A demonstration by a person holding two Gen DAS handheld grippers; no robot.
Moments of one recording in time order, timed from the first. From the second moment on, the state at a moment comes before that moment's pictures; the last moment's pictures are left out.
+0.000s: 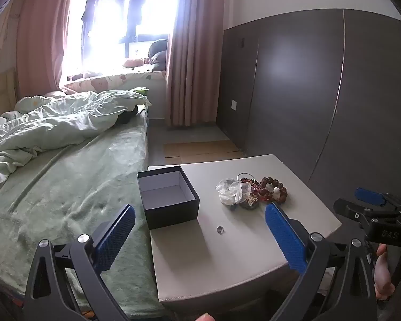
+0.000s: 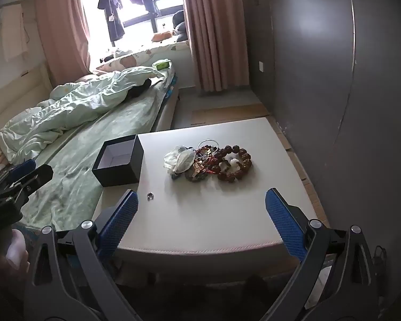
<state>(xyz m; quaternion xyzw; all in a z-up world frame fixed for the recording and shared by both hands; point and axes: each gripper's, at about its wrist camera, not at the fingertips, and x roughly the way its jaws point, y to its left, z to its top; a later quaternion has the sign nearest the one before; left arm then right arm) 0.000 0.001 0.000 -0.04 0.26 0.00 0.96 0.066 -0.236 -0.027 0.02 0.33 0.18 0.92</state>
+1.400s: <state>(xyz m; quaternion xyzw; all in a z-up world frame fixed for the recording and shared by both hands) 0.008 -0.019 0.002 -0.03 0.26 -0.02 0.96 0.073 -0.243 -0.027 0.03 0.32 0.16 0.93</state>
